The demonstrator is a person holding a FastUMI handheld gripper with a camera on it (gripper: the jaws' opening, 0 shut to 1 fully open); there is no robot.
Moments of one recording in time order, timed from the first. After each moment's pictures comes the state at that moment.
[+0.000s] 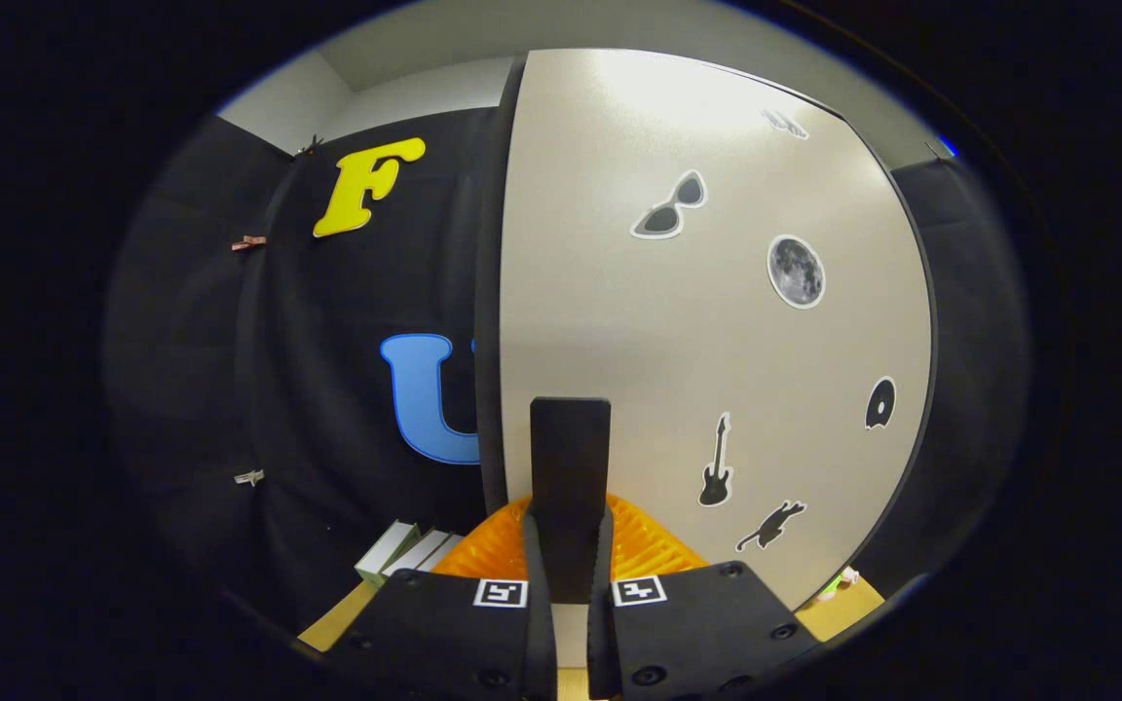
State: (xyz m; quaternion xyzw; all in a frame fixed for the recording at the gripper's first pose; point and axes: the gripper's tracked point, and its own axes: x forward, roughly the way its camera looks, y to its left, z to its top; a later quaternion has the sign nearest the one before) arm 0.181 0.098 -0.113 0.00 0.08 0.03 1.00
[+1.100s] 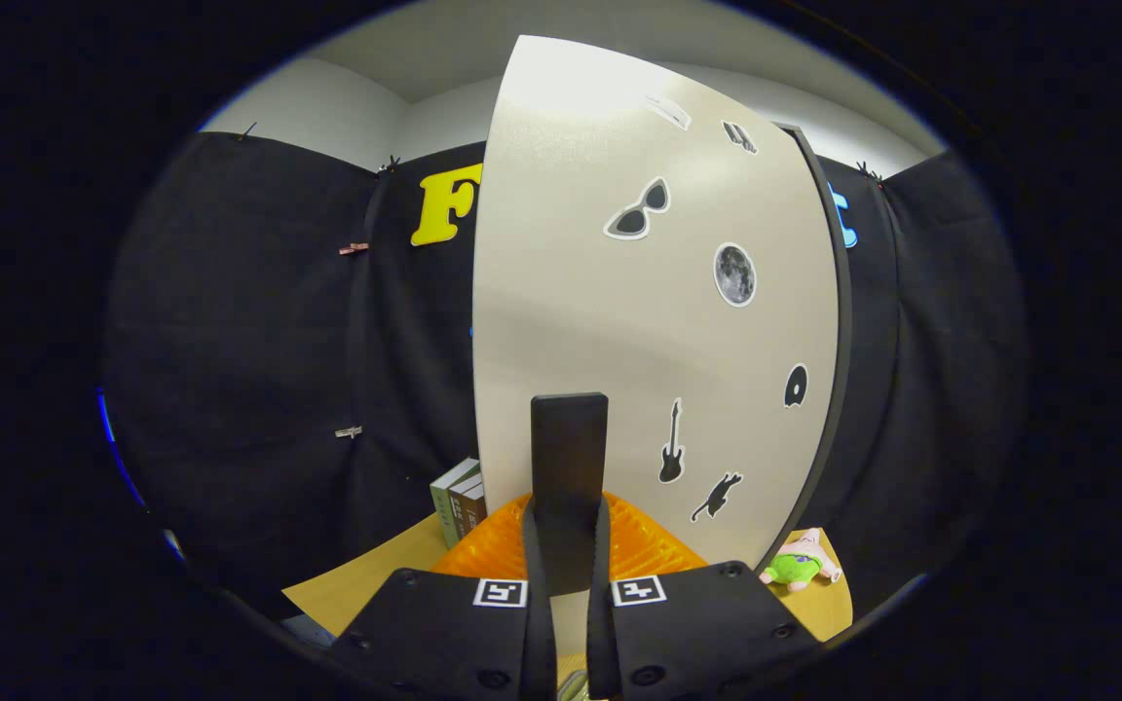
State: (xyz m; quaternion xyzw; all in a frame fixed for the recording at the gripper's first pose) arm 0.021 0.021 -0.081 0.00 0.11 0.18 0.98
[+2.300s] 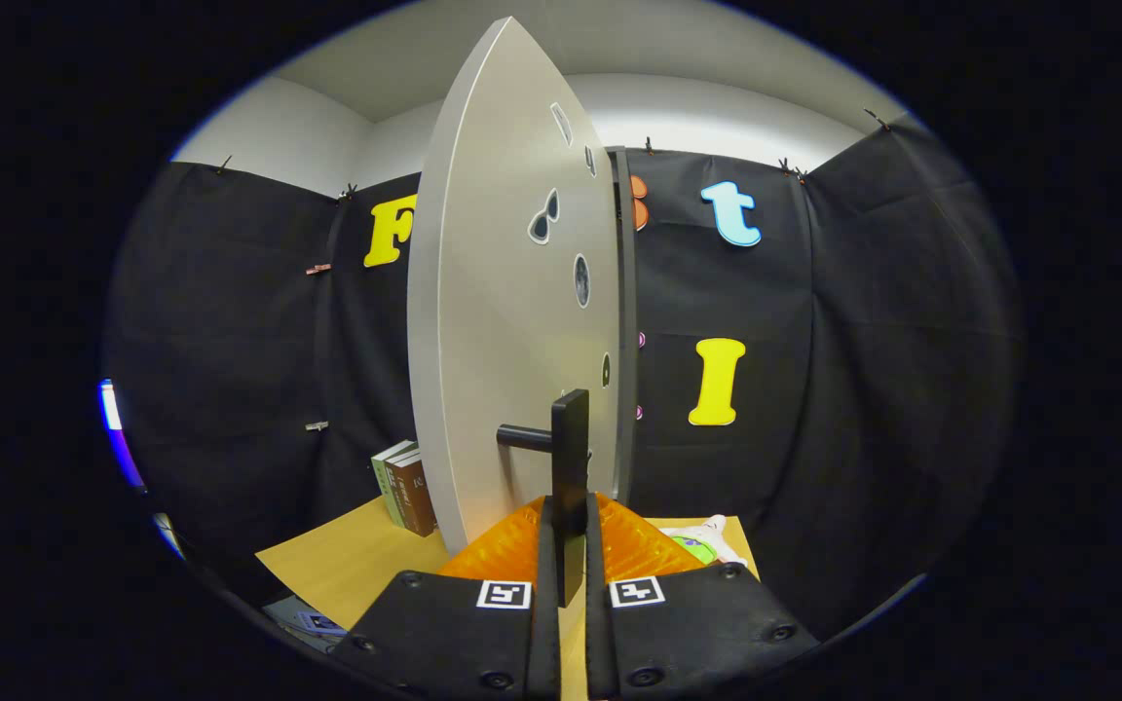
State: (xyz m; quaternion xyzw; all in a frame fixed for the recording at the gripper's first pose) arm -0.019 -0.171 -0.069 0.01 0.09 0.12 0.99
